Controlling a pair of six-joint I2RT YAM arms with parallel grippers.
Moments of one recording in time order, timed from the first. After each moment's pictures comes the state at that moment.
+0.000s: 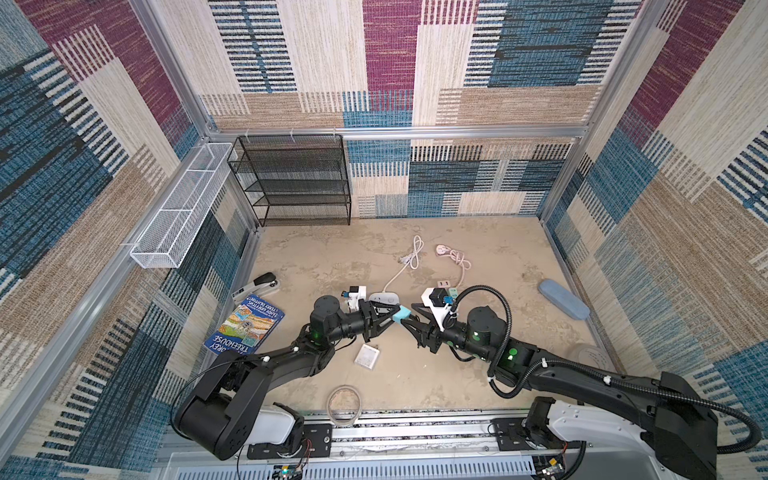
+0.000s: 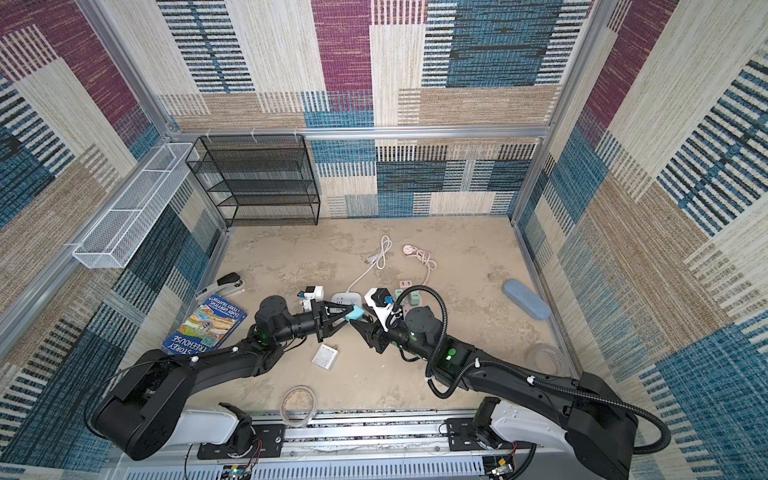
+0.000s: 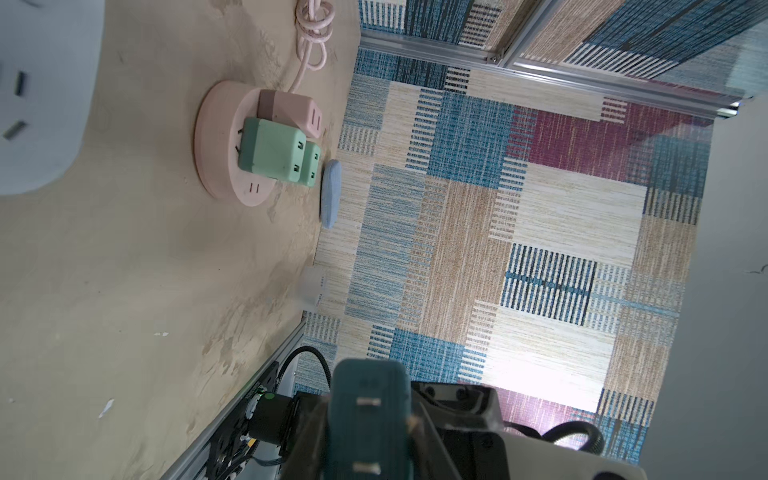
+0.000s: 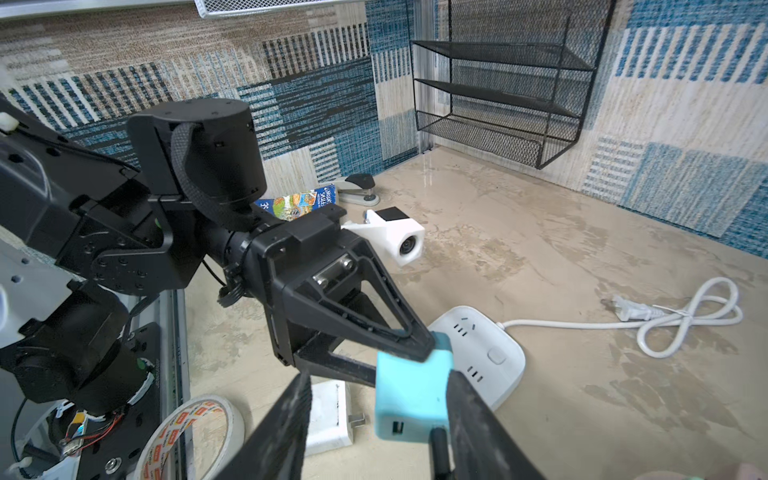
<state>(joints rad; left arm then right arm) -0.48 1.37 0.40 0.86 0.76 -1.65 0.92 1.09 0.55 0.37 -0.09 0.12</state>
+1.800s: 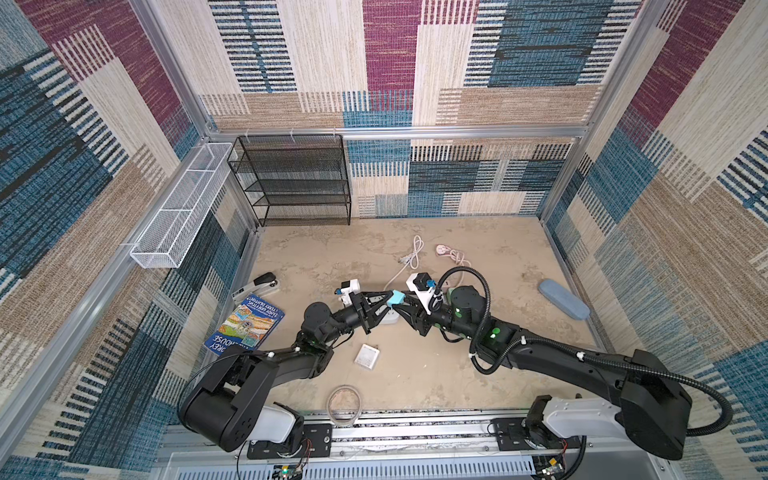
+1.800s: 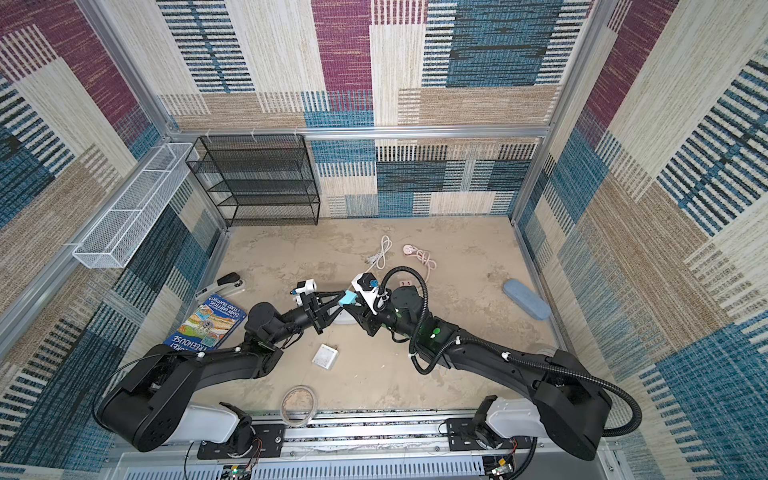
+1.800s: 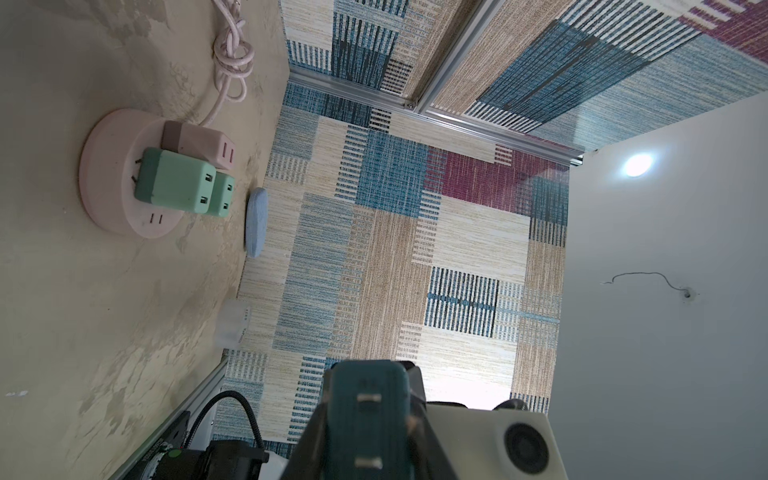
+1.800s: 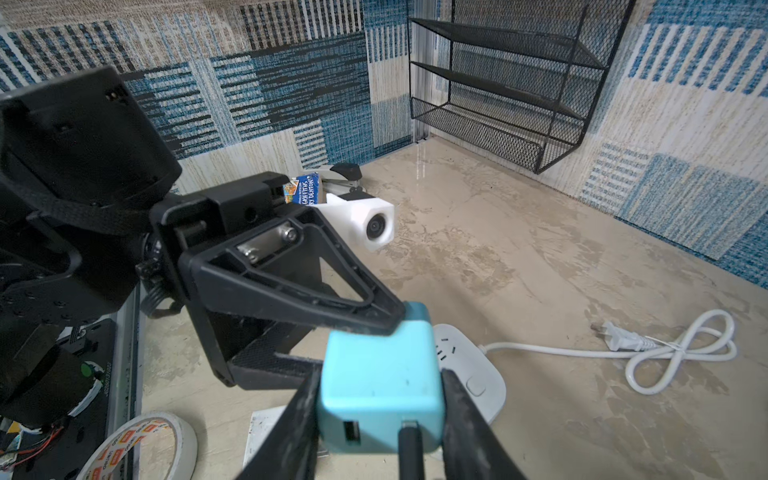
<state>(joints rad) -0.47 1.43 0.36 1.22 0.65 -1.88 0.85 1.28 0.73 0.32 -0.17 0.04</state>
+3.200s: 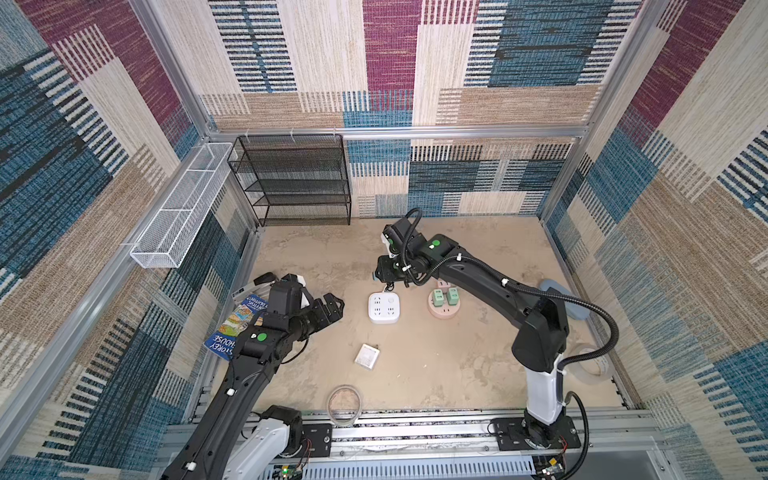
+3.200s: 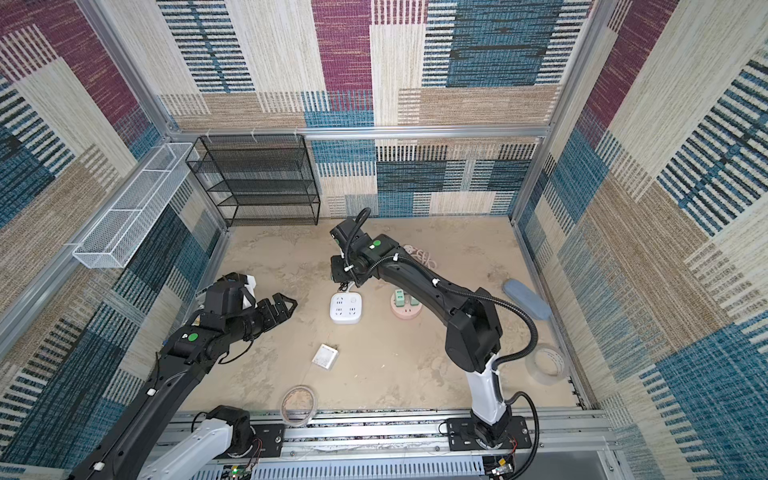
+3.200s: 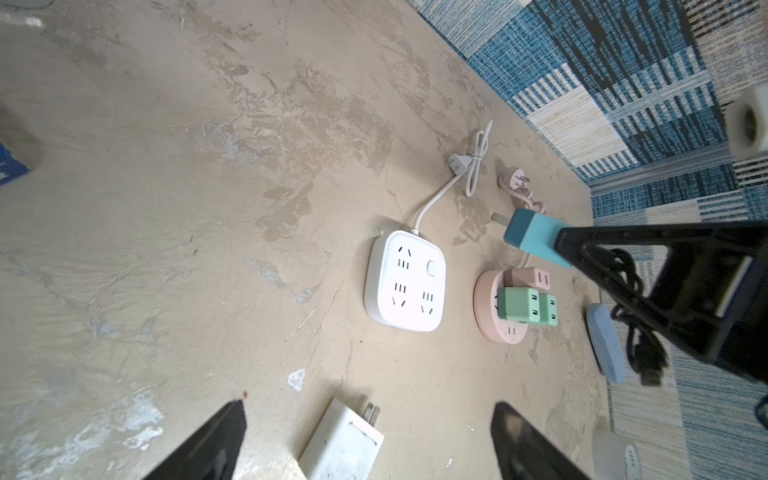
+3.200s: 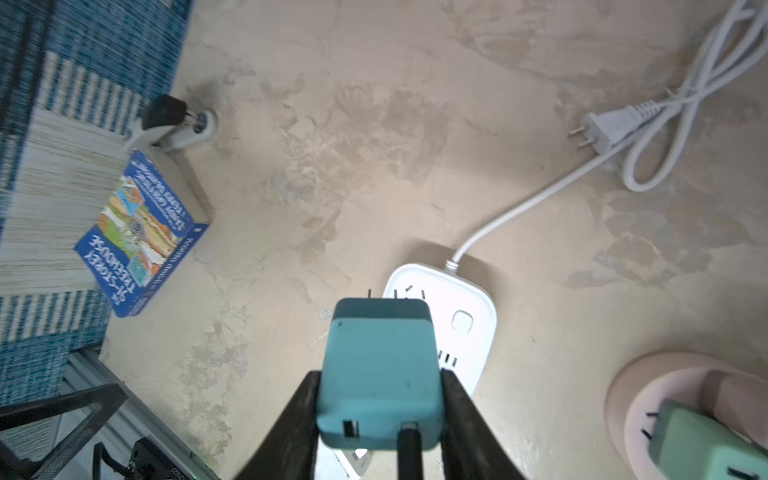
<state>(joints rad) -0.22 0.88 0.79 -0.68 0.19 -0.68 0.77 2.02 1.96 -0.91 -0.05 0.53</state>
